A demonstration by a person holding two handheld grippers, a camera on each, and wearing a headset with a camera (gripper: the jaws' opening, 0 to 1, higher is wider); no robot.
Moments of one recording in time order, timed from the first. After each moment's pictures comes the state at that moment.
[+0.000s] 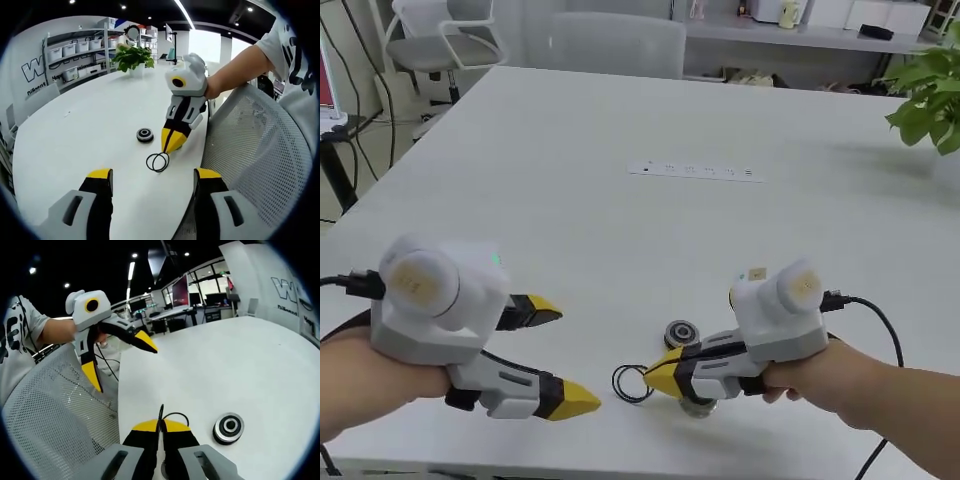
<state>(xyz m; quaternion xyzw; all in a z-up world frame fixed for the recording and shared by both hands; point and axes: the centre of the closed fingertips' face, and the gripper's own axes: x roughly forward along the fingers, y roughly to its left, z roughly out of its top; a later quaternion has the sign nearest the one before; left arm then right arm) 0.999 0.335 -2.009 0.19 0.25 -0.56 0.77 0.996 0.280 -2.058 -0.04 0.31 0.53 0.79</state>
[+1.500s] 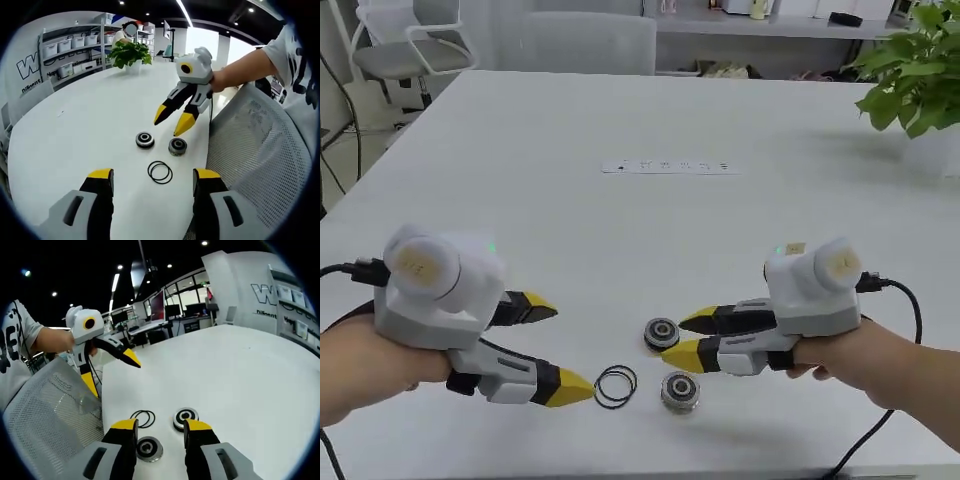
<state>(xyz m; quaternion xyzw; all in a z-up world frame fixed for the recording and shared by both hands) 1.015 0.310 -2.012 0.19 0.26 -0.58 0.75 1.019 0.217 -2.037 -0.02 0.28 0.46 0.84</state>
